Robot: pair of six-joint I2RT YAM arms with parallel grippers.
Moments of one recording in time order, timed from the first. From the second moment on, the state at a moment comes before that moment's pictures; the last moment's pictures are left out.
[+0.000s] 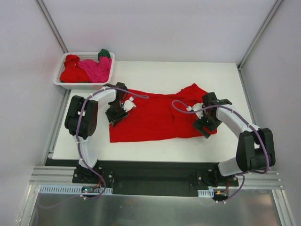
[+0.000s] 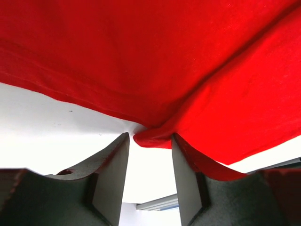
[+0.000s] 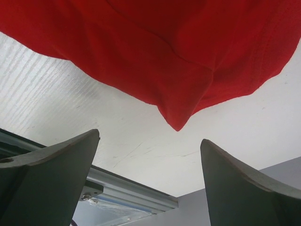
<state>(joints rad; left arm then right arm) -0.30 1.93 1.31 -1.03 0.02 0.61 0.23 1.45 0.95 -0.93 0.09 -0.61</state>
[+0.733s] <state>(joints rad) -0.31 1.93 1.31 -1.03 0.02 0.60 0.24 1.45 0.95 -0.93 0.08 -0.61</state>
